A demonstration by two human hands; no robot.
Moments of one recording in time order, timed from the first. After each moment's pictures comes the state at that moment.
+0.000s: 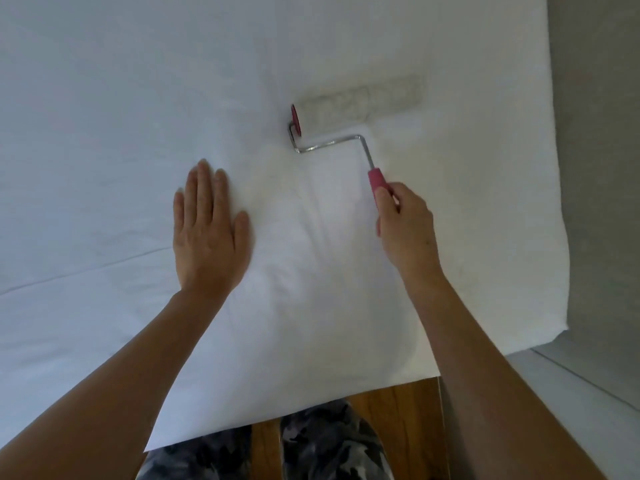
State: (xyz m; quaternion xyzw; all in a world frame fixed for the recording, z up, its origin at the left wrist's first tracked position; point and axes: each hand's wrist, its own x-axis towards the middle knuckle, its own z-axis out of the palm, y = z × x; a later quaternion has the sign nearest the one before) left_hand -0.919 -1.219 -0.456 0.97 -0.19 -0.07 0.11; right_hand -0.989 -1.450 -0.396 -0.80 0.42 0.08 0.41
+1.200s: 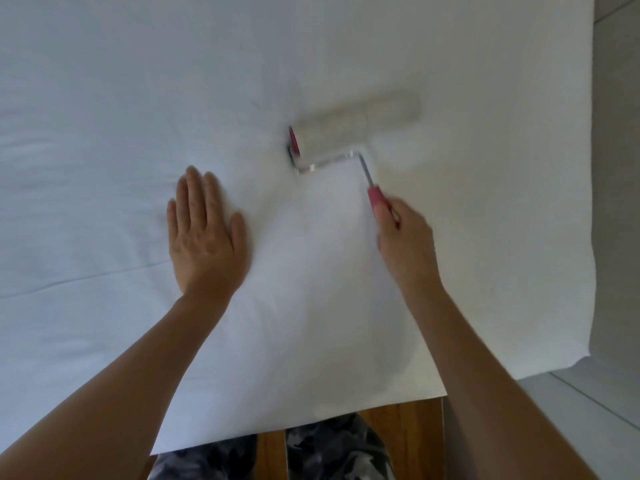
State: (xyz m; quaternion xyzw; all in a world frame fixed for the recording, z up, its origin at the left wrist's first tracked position) left_hand -0.900 -1.177 -0.462 0.99 -0.10 -0.06 0.11; right_hand -0.962 -1.408 -0.404 -0.82 0.39 0.11 0.40
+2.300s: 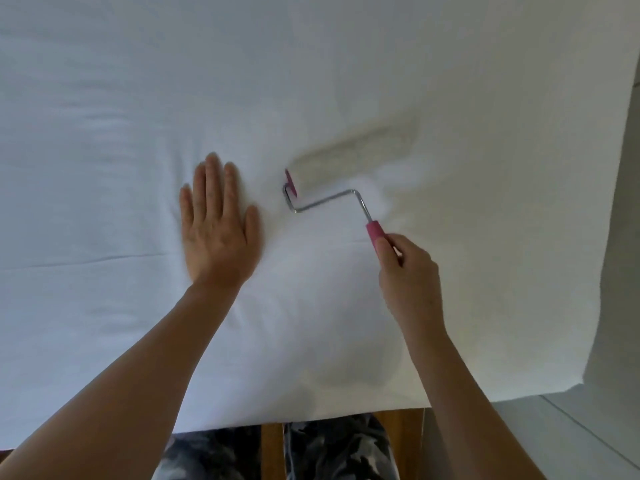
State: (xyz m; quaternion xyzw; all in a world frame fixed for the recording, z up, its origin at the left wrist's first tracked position) left_hand -0.882 -1.128 -0.461 0.99 -0.07 -0.07 0.11; right_hand -0.958 -1.338 -0.367 -0.84 0.38 0.17 0.36
